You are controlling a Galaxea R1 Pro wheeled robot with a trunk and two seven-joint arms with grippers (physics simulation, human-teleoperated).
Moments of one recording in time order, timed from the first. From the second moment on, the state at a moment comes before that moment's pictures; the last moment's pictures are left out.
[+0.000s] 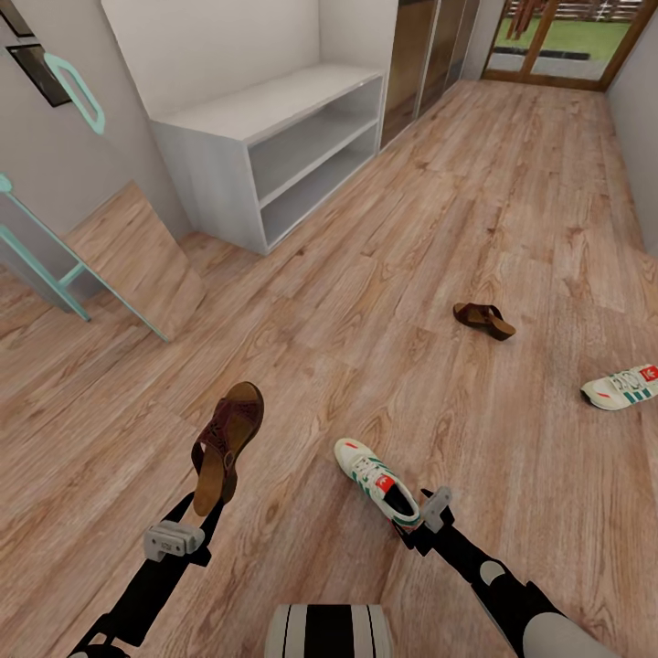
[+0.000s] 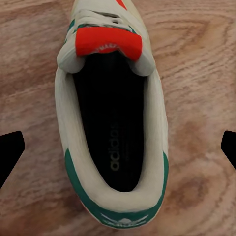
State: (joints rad) left arm 0.04 0.10 0.02 -1.46 0.24 -0.25 -0.34; right arm -0.60 -0.07 -0.02 -0.30 0.51 -0.56 0.26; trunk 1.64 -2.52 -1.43
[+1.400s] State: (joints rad) left arm 0.04 0.10 0.02 -1.42 0.24 -0.27 -0.34; right arm -0.60 -0.08 -0.02 -0.30 0.51 -0.63 0.27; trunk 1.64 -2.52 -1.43
